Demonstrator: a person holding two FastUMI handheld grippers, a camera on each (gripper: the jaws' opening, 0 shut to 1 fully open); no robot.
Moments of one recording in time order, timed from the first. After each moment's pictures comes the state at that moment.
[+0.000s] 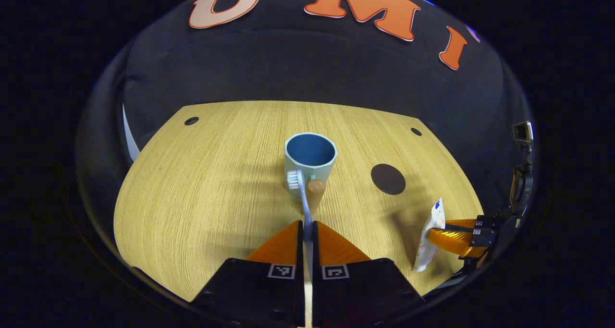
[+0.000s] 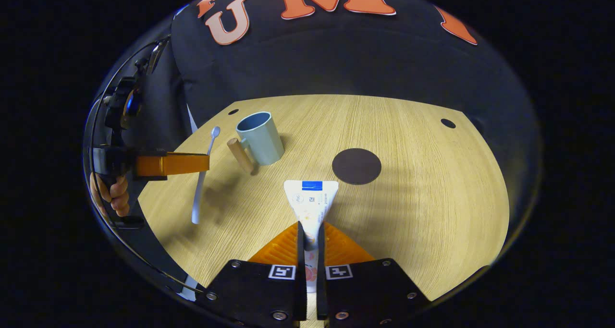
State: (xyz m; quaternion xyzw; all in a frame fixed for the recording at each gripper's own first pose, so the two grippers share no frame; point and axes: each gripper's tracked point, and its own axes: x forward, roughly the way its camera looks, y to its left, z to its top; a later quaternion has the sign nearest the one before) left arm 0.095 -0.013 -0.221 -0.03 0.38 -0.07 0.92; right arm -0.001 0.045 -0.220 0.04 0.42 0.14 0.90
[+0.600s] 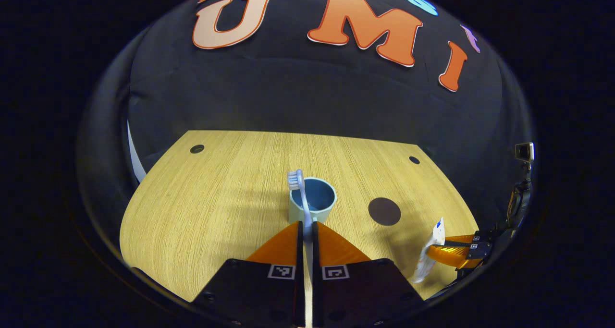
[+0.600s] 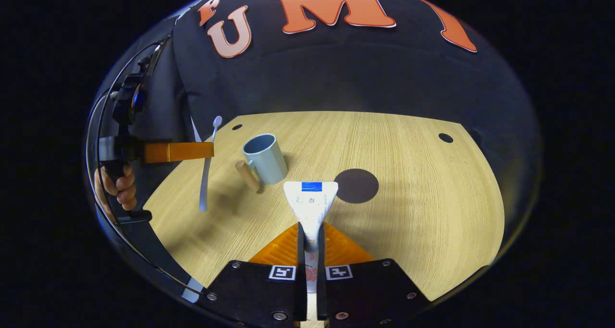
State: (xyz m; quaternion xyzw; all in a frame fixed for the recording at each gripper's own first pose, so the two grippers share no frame) left arm 0.132 -0.003 -0.169 -0.04 0.31 -0.06 0.95; right arm 0.019 0.046 -0.182 0.06 0.38 0.15 0.91
